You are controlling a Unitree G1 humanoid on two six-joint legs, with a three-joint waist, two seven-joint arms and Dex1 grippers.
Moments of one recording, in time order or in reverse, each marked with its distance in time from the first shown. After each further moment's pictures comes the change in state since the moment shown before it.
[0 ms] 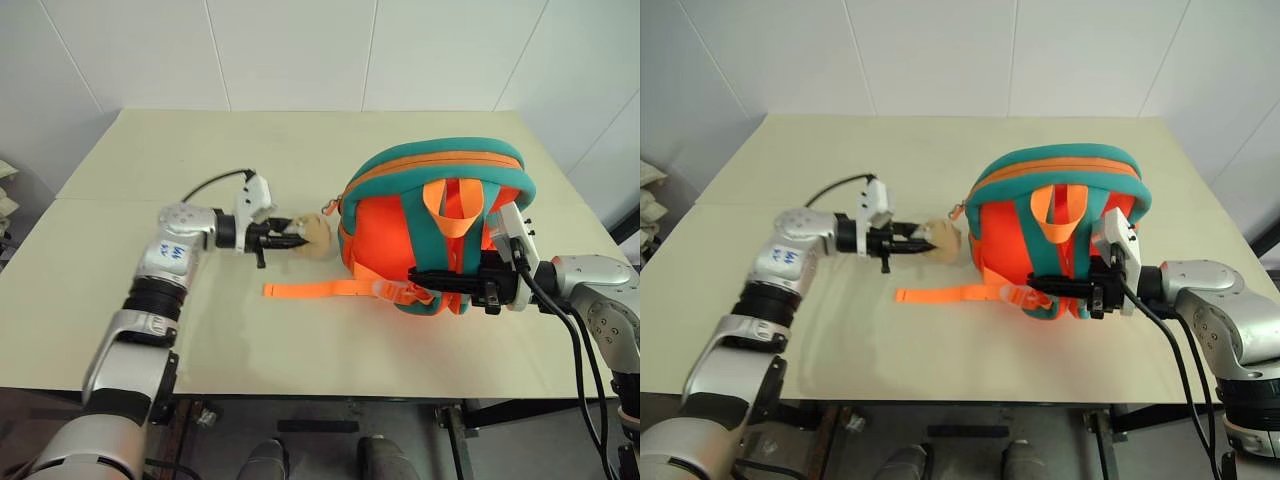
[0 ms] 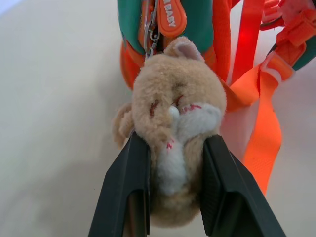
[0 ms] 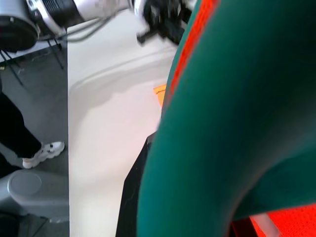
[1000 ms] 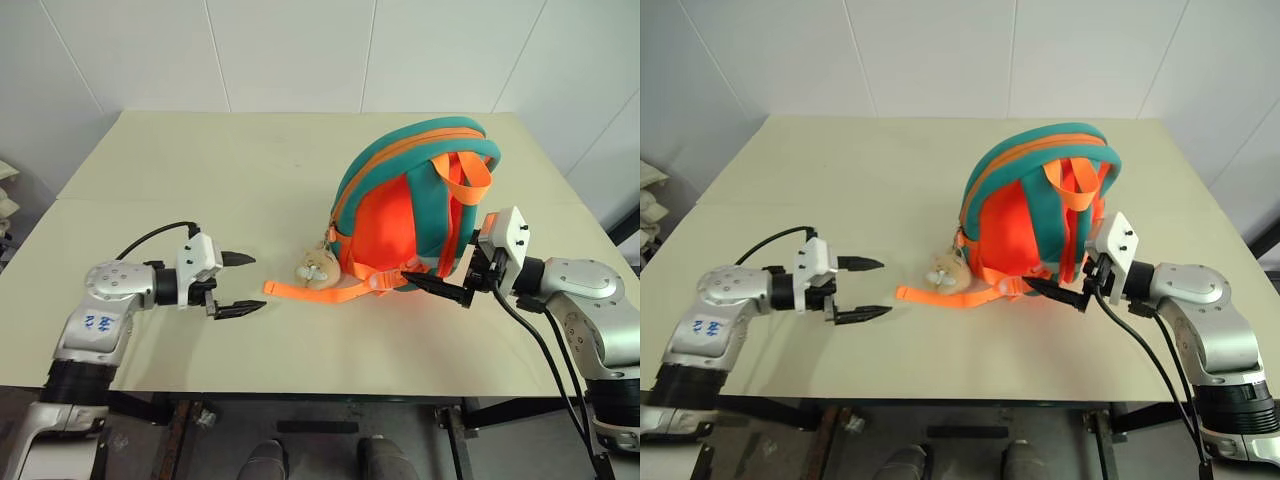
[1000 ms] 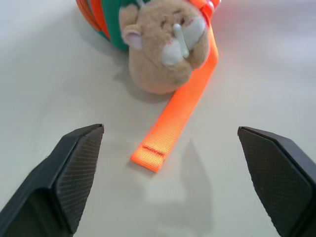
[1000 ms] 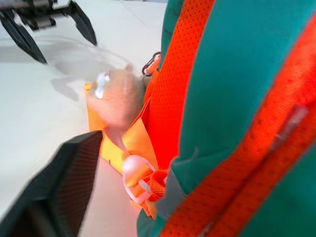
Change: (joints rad) left arm 0.545 0.308 0.185 -0.659 -0.118 0.134 0.009; right arm 0.024 0.077 0.024 0.112 -0.267 -0.412 -0.078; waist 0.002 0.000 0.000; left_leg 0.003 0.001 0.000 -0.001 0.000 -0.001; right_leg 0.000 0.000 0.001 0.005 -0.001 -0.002
